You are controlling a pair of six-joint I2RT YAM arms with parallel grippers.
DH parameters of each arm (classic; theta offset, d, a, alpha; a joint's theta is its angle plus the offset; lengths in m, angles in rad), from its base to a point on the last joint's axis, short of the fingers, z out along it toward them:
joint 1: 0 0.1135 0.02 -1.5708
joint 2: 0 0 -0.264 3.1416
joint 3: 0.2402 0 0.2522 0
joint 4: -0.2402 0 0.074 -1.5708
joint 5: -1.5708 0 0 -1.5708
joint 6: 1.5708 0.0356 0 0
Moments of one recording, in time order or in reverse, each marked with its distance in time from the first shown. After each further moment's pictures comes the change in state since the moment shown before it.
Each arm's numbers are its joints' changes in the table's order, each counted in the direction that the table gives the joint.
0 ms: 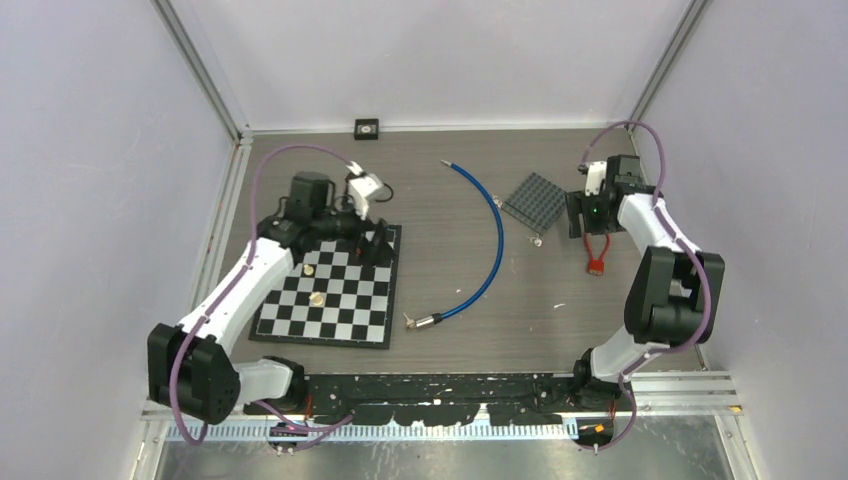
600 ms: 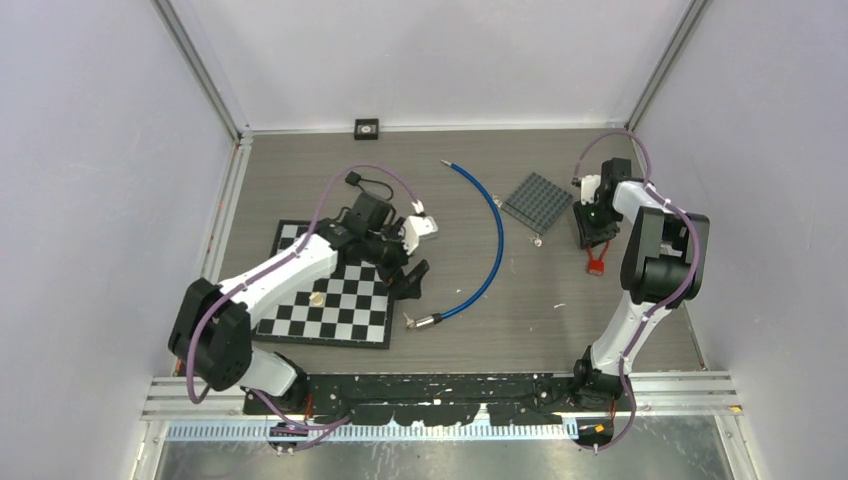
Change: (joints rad) left arm -0.329 0.174 0.021 -0.094 0.126 0.131; right arm -0.070 0.313 0.138 -0.057 -0.034 -0.123
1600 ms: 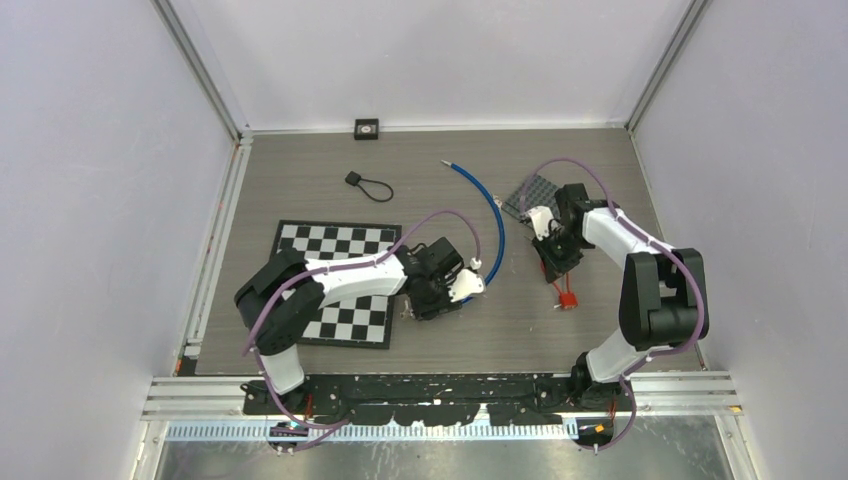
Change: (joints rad) left arm -0.374 0.348 0.081 0.002 0.412 0.028; right arm 0.279 -0.289 -0.268 -0.164 0.138 -0.126
